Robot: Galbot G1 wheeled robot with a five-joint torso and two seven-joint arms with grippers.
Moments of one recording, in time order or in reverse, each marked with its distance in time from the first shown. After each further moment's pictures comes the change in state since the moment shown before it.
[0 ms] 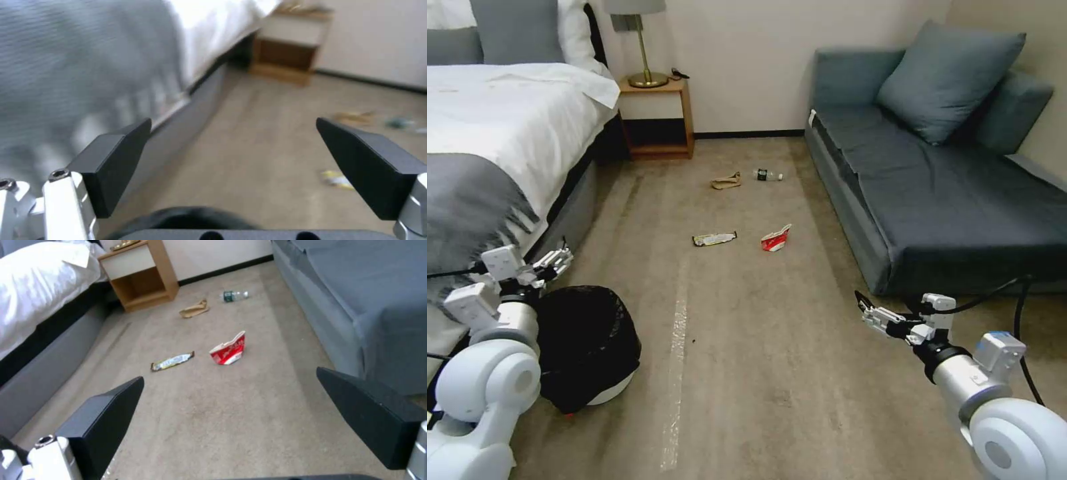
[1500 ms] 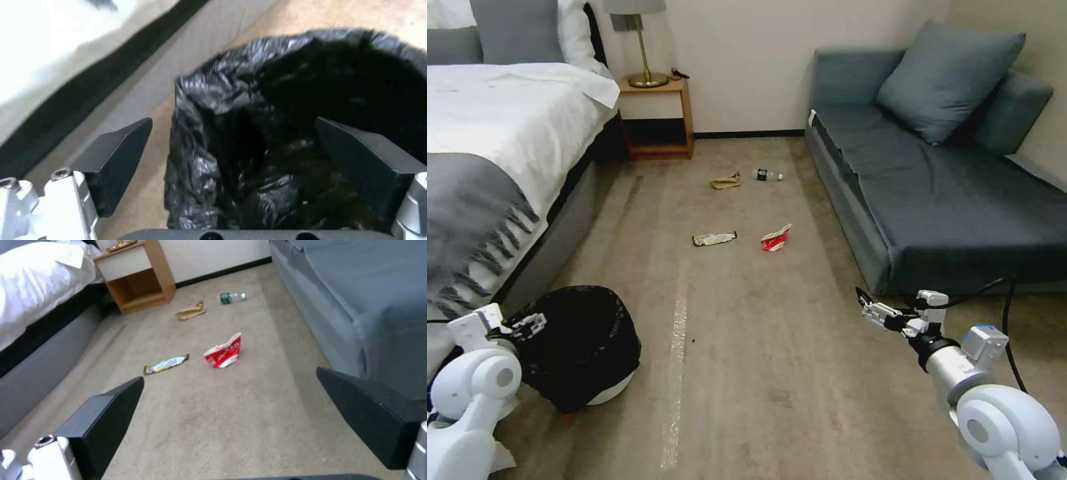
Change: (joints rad) left arm -0.007 -0.021 0.023 0.268 -0.132 0.208 -0.176; right arm 0.074 0.006 -0.030 -0.130 -0.040 0.057 -0.058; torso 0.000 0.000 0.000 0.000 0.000
